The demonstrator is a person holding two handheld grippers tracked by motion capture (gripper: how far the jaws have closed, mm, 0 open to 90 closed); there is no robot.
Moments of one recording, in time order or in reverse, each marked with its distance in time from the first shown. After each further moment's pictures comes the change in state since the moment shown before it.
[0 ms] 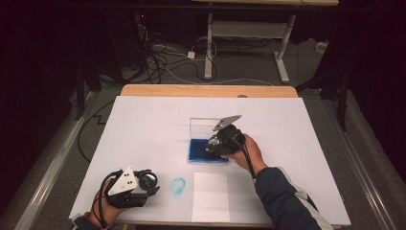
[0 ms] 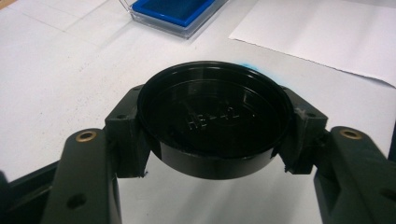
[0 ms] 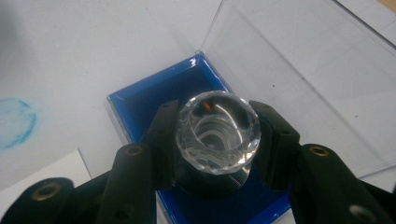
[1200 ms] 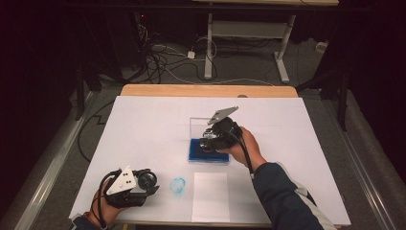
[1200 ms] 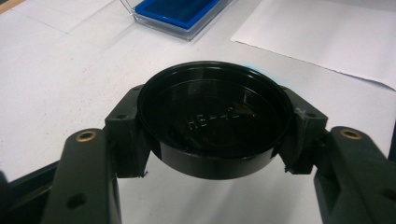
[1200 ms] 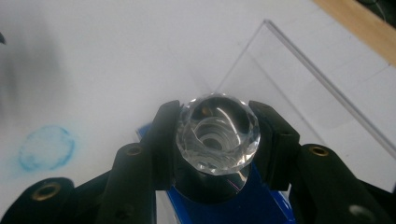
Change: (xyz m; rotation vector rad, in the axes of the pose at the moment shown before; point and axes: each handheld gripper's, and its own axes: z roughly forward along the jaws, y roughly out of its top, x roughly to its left) left arm 0.002 0.000 -0.001 -0.008 -0.002 -0.004; right arm 0.009 0.030 -0.016 -0.030 0.025 -0.041
